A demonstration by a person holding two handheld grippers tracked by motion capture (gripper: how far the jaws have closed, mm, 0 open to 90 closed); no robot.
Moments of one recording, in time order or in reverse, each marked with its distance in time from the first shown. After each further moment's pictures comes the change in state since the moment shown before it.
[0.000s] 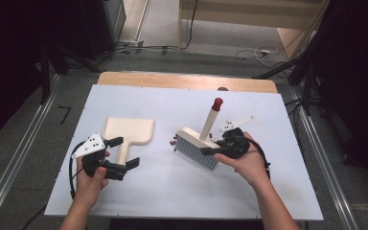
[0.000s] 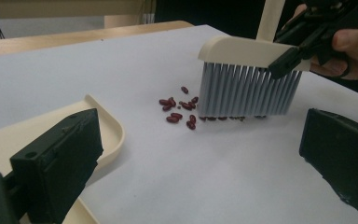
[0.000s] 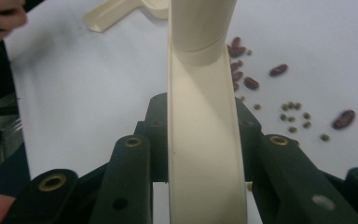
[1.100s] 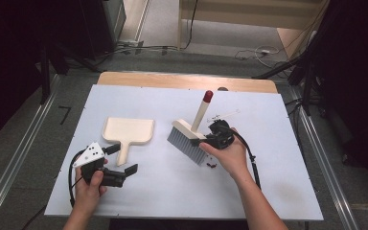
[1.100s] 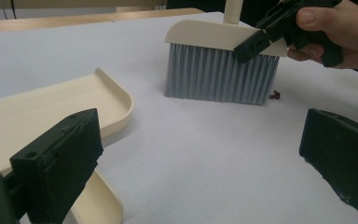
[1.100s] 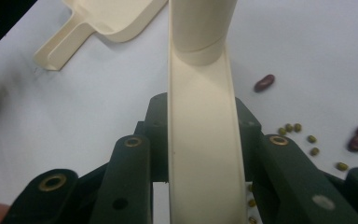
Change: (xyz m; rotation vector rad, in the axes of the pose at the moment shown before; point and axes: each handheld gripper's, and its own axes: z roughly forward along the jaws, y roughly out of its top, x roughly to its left) left arm -0.001 -0.020 -0.006 0.014 0.050 -0.008; right arm -0.018 0.018 0.042 0.011 -0.081 0.217
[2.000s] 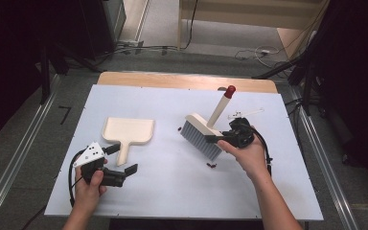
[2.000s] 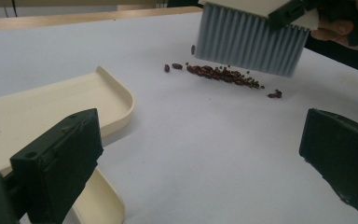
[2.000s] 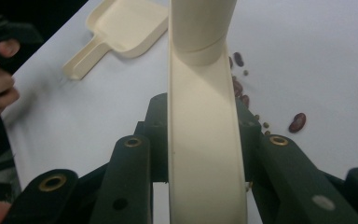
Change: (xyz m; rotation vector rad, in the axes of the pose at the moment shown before) left arm 0.000 0.000 0.000 0.007 0.005 -0.002; right arm -0.010 -0.009 -0.056 -0.076 0.041 -0.035
